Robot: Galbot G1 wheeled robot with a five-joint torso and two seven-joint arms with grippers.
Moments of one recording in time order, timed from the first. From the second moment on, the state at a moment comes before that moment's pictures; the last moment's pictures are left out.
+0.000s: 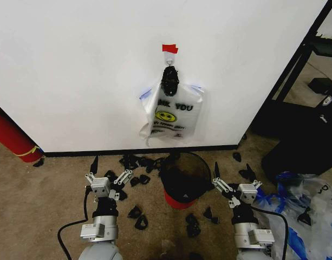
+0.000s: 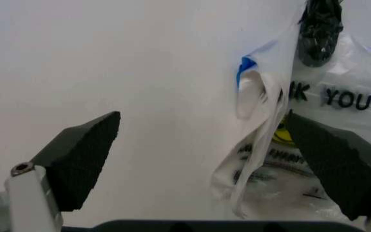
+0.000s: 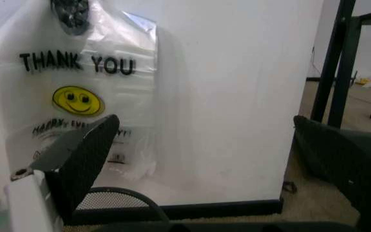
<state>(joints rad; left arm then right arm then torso) 1.59 -1.38 -0.34 -2.18 -0.03 -0.26 -0.31 -1.67 1.46 0.42 2.17 -0.01 0.21 0.18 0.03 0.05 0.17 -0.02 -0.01</state>
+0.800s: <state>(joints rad) 1.64 -1.38 -0.38 -2.20 -0.02 -0.25 -0.31 -0.97 1.24 0.21 1.82 0.80 0.07 -0.04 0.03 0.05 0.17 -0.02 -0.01</state>
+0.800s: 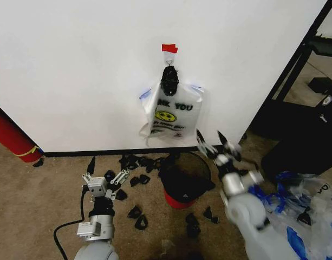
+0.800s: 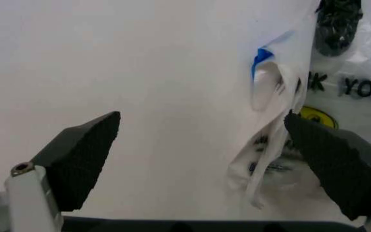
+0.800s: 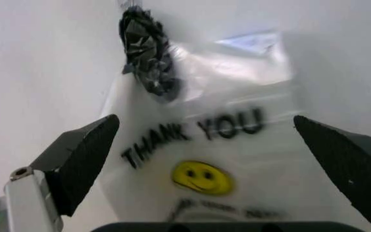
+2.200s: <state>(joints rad) 1.68 -1.41 -0.44 -2.25 -0.02 -0.27 -0.32 -0.55 1.40 0.06 1.51 0.99 0.00 0.00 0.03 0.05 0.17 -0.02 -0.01</state>
